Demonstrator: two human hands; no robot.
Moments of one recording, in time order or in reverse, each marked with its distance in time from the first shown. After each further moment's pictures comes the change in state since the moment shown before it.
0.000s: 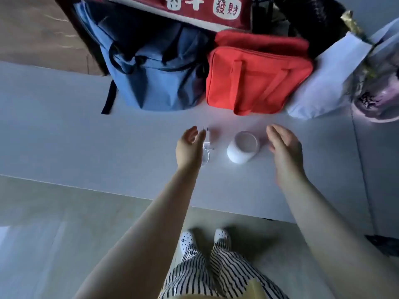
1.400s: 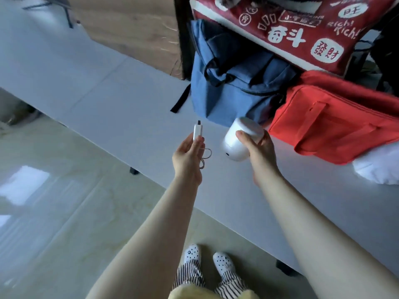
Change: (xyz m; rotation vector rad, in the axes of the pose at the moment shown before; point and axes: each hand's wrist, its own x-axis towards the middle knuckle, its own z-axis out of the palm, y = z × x) left_hand 0.009 -0.003 -0.117 -0.833 0.365 -0.122; right_hand -0.017 -0.030 0.177 0.043 -0.485 -0.018
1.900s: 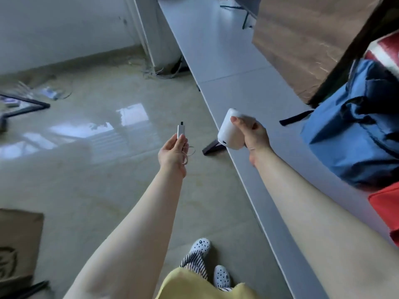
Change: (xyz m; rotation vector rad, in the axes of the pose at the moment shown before) left_hand -0.105 0.070 -0.201 -0.430 0.630 0.336; right_hand -0.092 -0.023 0.181 -0.122 -0.767 0.107
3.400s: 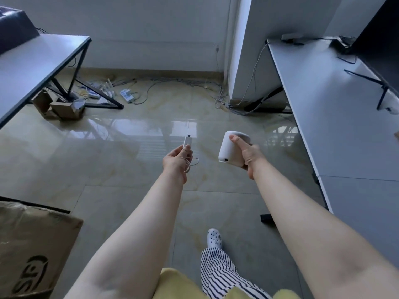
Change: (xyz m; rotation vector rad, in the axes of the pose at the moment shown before) left_hand 0.348 0.289 -0.141 -0.213 0.269 0.033; right_hand 0.194 -0.017 0.476 -0.205 -0.291 0.230
